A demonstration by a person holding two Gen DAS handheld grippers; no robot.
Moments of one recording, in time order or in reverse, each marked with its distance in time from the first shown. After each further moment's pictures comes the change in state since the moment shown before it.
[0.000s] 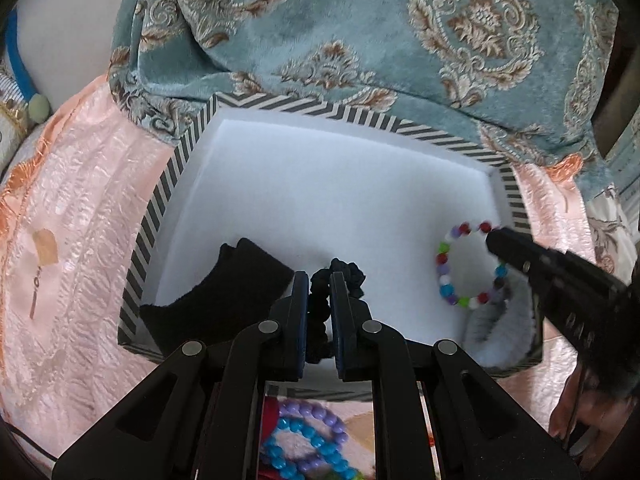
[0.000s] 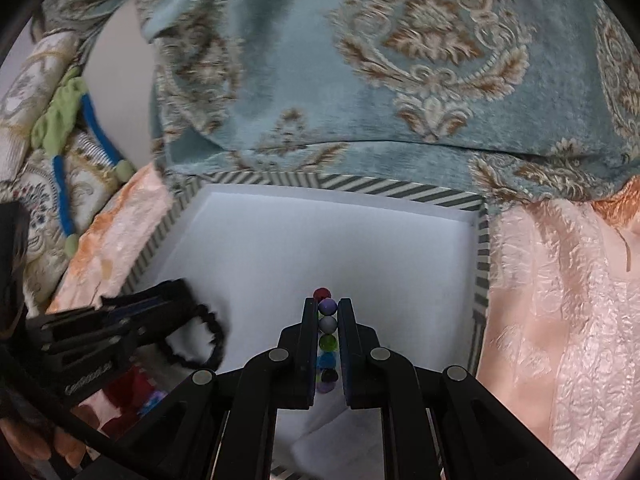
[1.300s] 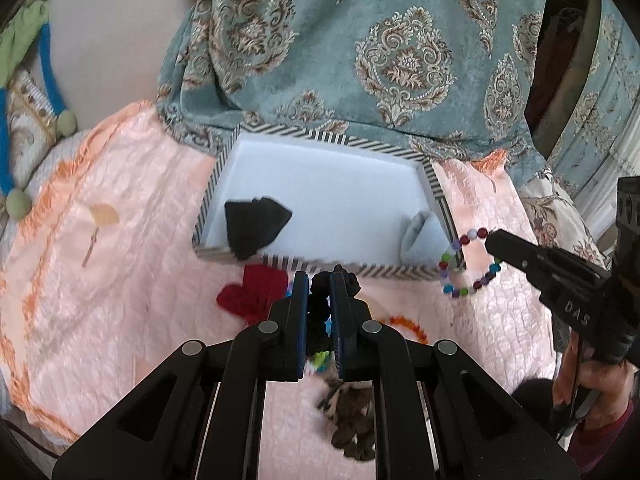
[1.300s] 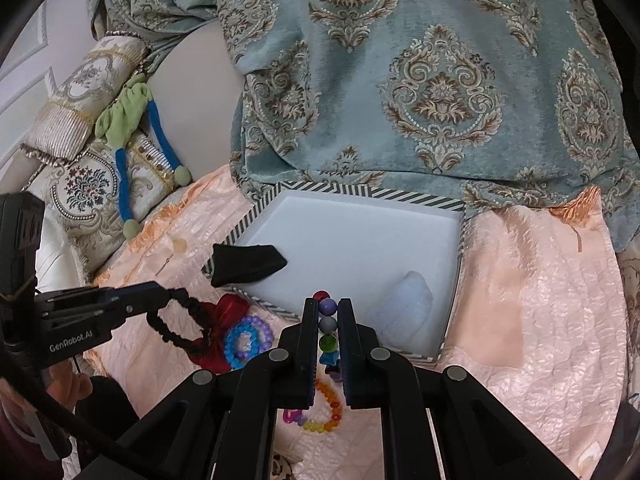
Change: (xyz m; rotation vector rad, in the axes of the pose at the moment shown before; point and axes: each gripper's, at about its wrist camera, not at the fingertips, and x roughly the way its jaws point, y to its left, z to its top) left arm -0.140 0.015 -0.090 0.056 -0.163 -0.089; right arm -0.138 0.053 -0.076 -0.087 -0.144 0.059
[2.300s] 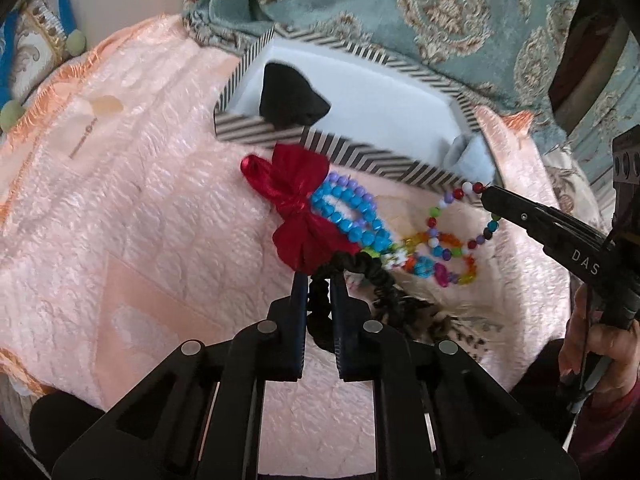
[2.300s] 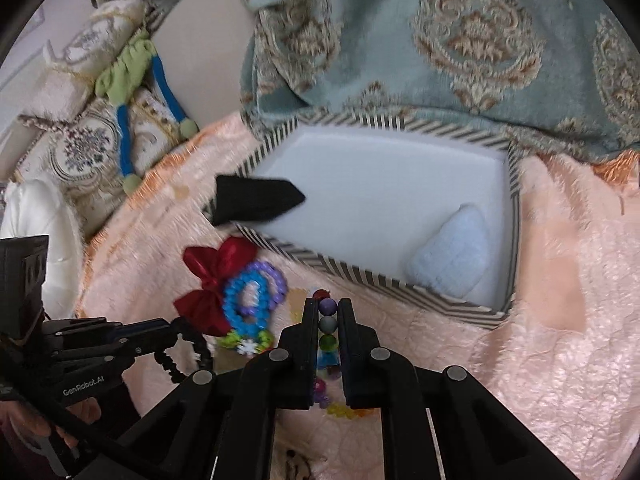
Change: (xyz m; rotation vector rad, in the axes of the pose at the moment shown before) left arm 0.037 0.040 -0.079 -0.103 0.149 -0.024; right arm 0.049 0.017 -0.038 -0.019 0.131 0.049
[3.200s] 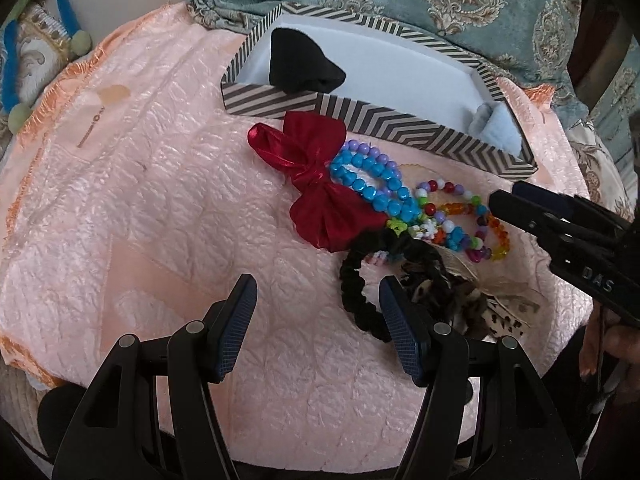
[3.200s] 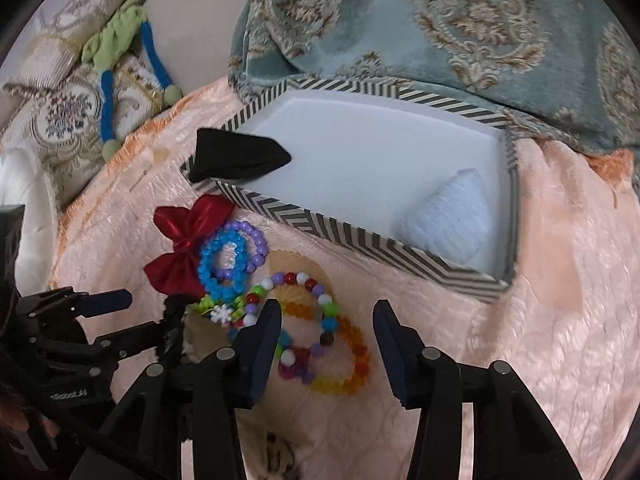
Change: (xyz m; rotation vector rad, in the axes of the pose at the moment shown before) left arm 0.024 0.000 -0.011 0.028 0.076 0.102; right arm 0.032 0.006 -0.016 -0.061 0.111 -0.088
